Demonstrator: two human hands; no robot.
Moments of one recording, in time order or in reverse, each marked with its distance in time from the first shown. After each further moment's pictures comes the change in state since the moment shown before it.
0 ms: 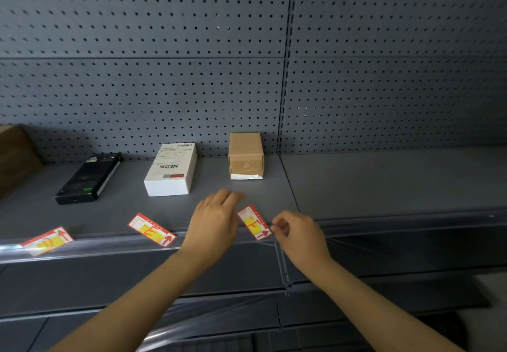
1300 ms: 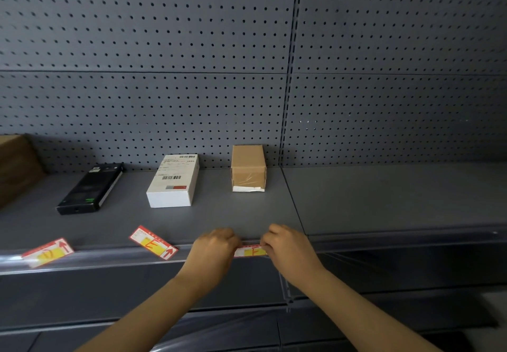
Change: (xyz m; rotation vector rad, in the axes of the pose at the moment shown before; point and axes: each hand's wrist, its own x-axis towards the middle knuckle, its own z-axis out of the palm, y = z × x) left_hand -0.021 -0.022 0.021 0.121 -0.254 0.069; right_hand 0.014 -0.010 0.016 -0.294 -0.120 -0.366
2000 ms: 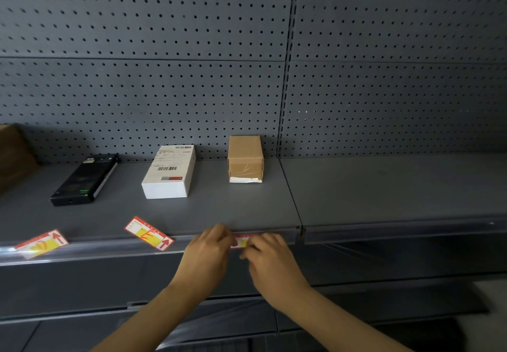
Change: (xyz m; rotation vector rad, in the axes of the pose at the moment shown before) left_hand -0.019 0.005 0.007 -0.052 0.136 0.015; right_hand -0.028 -0.034 0.017 0.071 0.110 -0.078
